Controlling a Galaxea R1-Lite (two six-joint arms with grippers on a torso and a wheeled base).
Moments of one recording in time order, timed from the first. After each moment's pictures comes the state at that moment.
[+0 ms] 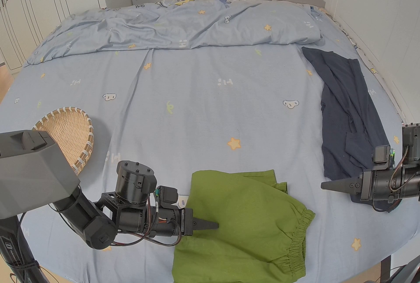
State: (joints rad) left arm -0.54 2.06 -0.56 -0.88 -0.66 -0.63; right arm 0.16 1.41 -0.49 -0.29 0.59 0.29
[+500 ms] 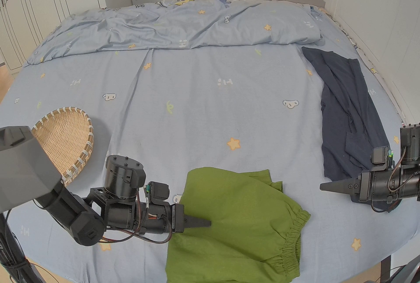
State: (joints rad) left arm -0.52 1.98 -0.54 -0.82 -0.68 -0.63; right arm 0.16 1.43 -0.48 -0.29 0.60 0.29
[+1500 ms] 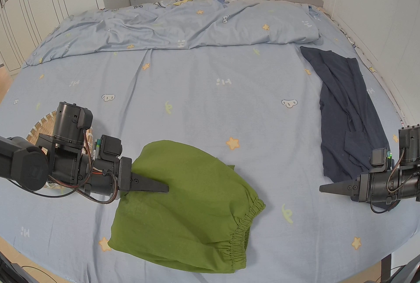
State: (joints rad) left arm -0.28 1.67 -0.81 -0.12 -0.81 -0.42; right arm 0.15 1.44 -0.48 -0.29 0.60 0.28
